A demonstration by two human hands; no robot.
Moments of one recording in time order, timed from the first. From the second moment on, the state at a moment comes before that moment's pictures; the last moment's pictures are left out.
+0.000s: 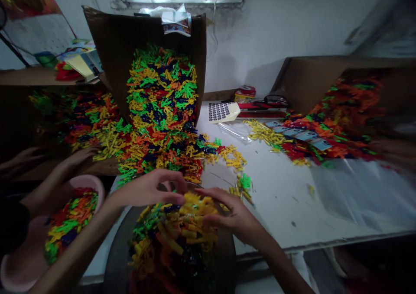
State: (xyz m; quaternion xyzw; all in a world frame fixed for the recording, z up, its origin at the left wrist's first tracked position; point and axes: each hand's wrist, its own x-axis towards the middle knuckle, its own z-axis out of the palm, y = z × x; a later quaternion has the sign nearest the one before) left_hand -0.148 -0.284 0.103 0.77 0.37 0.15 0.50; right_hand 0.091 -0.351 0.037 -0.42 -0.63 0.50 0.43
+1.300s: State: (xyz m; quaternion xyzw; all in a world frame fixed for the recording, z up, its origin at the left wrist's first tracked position) left_hand 0.036 -0.182 -0.071 0.98 0.10 -0.10 0.16; right_hand 0.181 -0.247 -0.077 -0.52 -0.30 0.47 0.65
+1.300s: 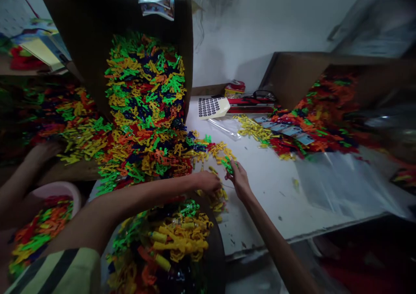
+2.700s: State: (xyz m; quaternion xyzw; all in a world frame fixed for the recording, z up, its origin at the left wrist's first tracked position) left_hand -0.073 -0.289 0.068 0.65 0.41 0.46 0.44; right_hand 0.097 -0.341 0.032 -0.55 -0.56 0.23 0.57
